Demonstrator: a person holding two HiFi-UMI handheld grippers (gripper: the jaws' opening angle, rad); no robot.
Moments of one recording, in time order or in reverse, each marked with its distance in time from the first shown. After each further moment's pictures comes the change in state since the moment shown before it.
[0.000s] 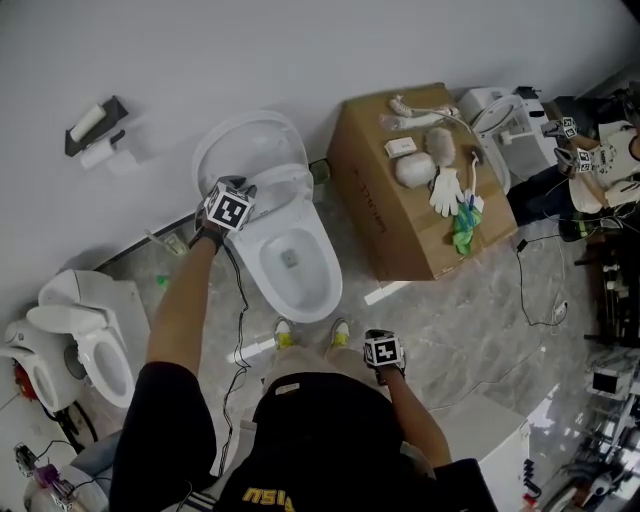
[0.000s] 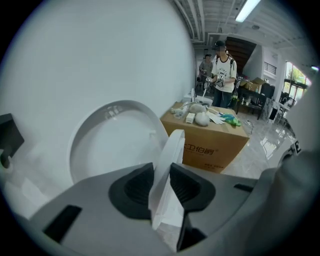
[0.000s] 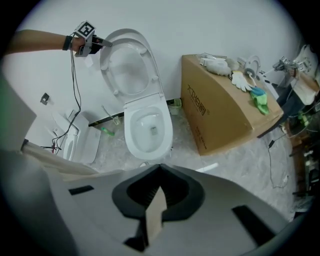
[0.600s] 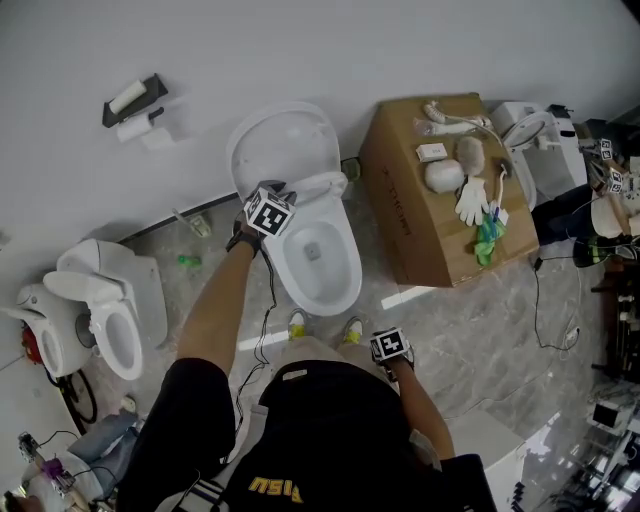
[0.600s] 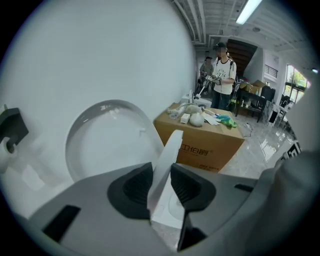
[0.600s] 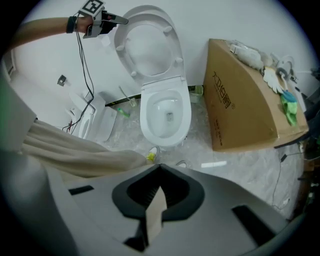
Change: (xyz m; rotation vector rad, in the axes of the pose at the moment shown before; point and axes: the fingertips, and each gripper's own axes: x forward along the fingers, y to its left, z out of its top) left arm -0.016 -0.053 -0.009 -0.028 -0.013 -0.004; right arm 0.020 0.024 -0.023 -0.181 0.183 0.152
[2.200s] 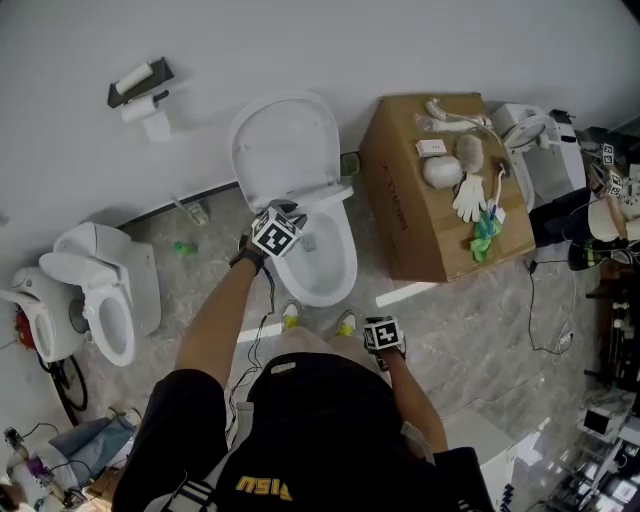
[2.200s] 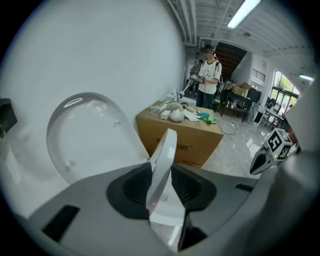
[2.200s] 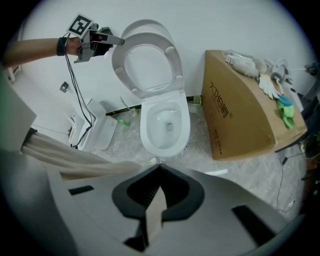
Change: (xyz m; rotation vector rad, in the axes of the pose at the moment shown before) left arm -0.017 -0.092 -0.038 0.033 0.003 -0.141; right arm -0.010 -0.001 0.024 0.006 -0.129 -0.010
